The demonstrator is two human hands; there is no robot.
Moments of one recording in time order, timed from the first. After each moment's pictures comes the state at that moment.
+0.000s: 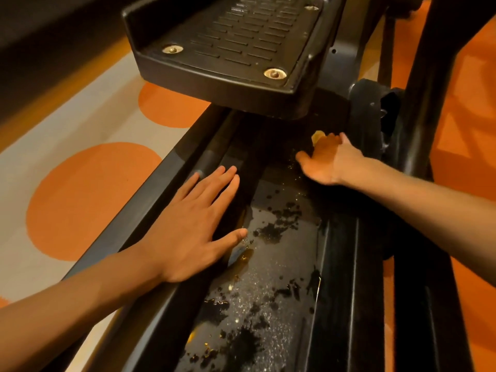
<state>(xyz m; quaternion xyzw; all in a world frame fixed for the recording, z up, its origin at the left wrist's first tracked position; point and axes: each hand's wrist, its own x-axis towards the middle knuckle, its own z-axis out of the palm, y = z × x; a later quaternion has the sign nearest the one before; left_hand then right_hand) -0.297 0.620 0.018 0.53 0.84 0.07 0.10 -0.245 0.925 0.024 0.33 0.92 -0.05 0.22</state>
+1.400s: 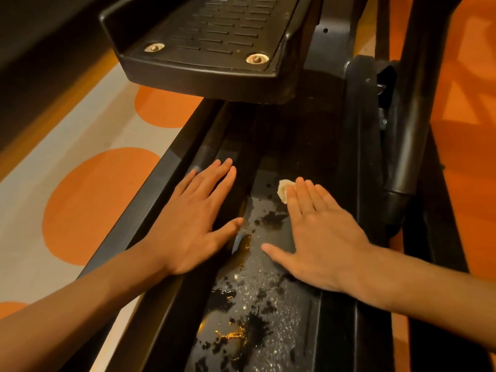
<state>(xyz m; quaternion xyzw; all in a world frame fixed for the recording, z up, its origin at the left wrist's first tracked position) -0.299 0.619 0.013 0.54 0.83 0.11 0.09 -0.138 0.797 0.030 0.16 0.96 -0.02 0.23</state>
